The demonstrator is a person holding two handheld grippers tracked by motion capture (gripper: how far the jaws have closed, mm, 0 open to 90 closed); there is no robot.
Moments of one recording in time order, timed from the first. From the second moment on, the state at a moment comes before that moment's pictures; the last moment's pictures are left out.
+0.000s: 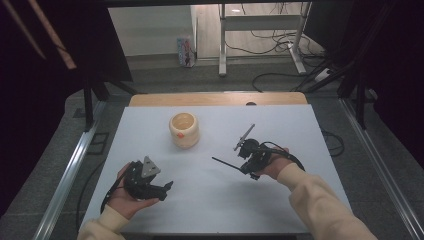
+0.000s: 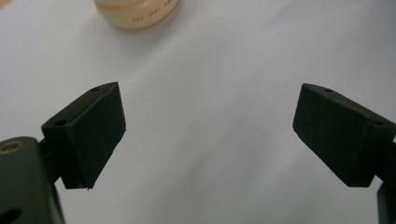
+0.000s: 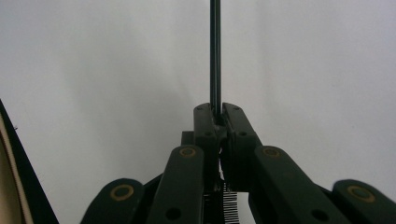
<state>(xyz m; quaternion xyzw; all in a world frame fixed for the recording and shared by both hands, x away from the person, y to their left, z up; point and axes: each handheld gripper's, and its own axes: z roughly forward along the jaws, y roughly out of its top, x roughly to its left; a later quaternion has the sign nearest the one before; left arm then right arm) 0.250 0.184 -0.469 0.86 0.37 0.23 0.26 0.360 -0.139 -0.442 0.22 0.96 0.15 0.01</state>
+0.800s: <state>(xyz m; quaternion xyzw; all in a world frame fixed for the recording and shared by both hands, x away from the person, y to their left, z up) 0.269 0.139 -0.462 0.89 0.27 0.27 0.23 0.360 -0.137 -0.438 0.21 0.97 0.15 0.00</state>
